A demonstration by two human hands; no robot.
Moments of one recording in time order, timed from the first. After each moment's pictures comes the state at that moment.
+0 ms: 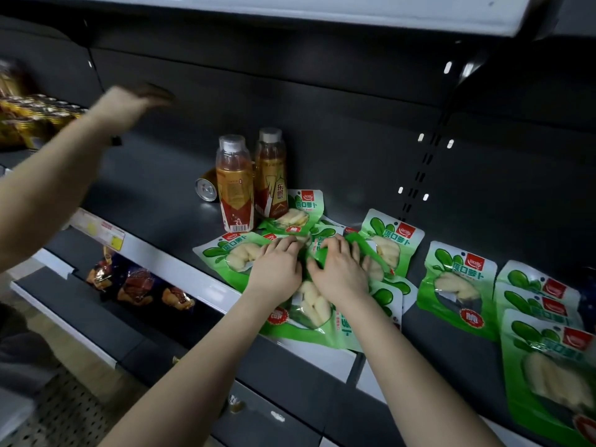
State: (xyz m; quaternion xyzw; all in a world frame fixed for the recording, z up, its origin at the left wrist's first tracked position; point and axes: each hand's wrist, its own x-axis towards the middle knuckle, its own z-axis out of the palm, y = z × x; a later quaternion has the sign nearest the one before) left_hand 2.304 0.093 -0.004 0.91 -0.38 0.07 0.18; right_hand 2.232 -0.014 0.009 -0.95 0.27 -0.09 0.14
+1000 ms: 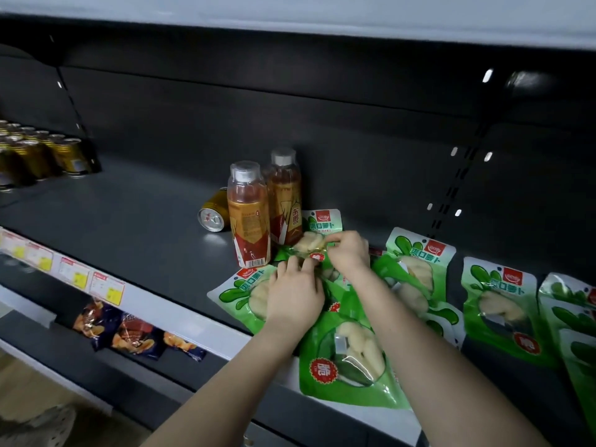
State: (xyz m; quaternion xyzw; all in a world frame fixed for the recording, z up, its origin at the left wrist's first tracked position) left_hand 2.341 0.095 0.006 0.91 -0.35 0.04 0.21; right_hand 2.334 -0.029 0.035 -0.85 0.39 -0.17 0.32
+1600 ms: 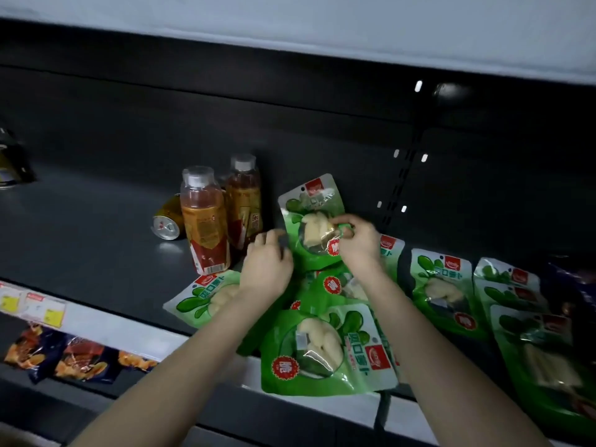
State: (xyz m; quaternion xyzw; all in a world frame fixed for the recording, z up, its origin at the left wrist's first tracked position) left_hand 2.354 0.070 0.038 0.85 -0.35 -0.02 0.39; right_hand 2.266 -0.058 0.066 -0.79 0.37 -0.32 0.36
